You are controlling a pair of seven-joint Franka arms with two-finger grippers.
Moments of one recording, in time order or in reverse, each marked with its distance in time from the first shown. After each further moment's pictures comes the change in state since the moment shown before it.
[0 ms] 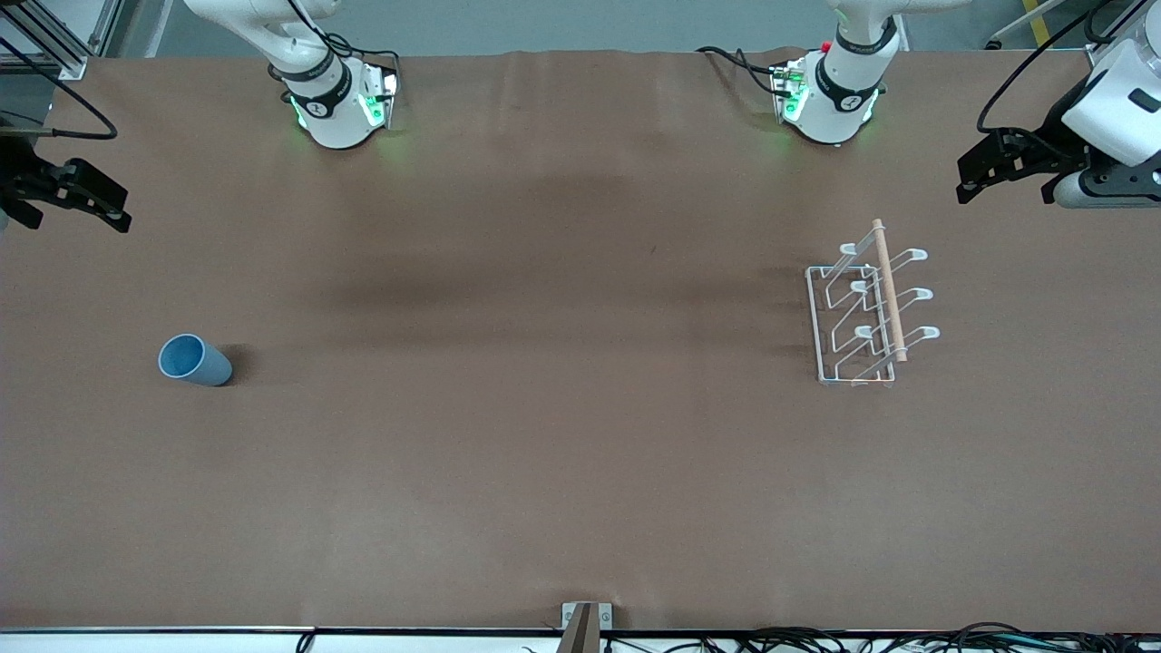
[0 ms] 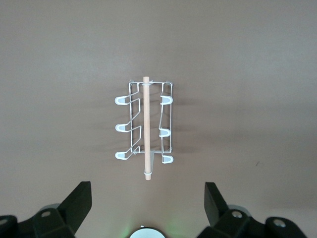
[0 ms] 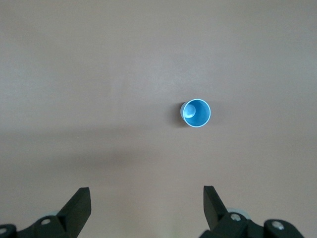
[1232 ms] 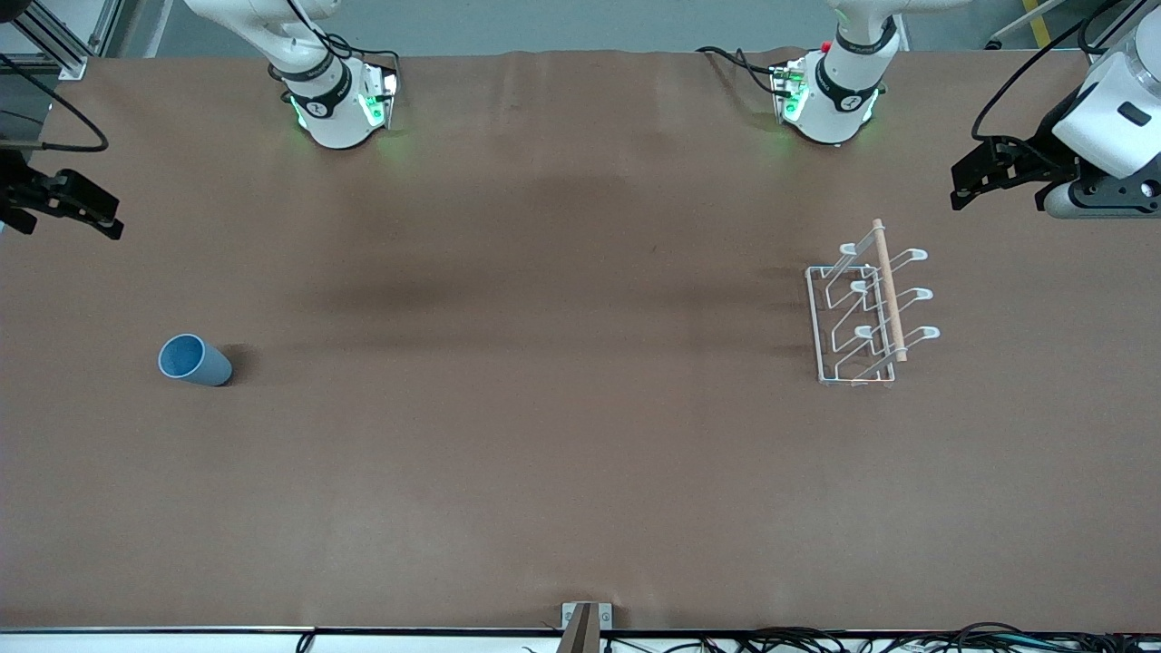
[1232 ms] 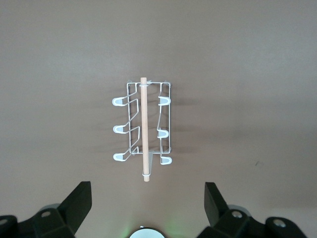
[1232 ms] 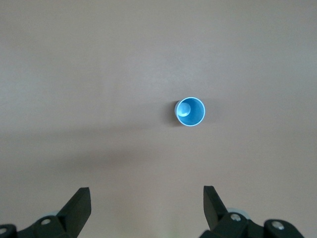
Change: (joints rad) left arm -0.003 0.020 -0.005 0.011 0.000 0.000 0.000; right arm -0.036 0.015 -0.014 -0.029 0.000 0.035 -0.002
